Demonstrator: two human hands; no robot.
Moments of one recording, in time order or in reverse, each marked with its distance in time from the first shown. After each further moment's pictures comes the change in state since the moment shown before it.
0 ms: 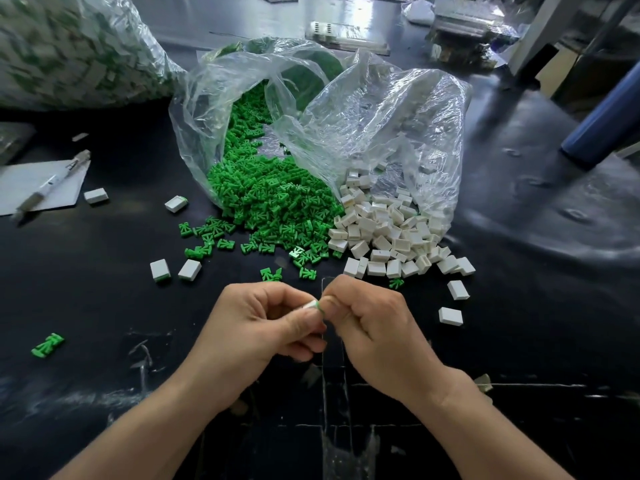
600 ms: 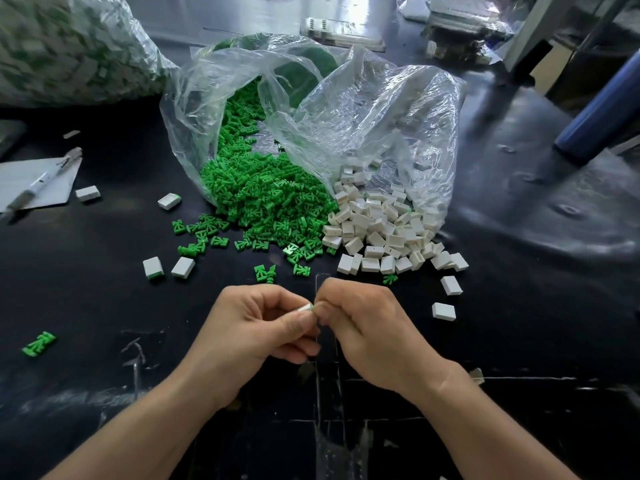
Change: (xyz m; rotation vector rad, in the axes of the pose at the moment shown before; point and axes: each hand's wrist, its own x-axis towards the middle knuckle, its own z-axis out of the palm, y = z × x) left_hand 0.000 -0.007 0.000 -0.028 -0.012 -0.075; right_hand 0.002 -0.002 -0.007 -0.086 -0.143 0.032
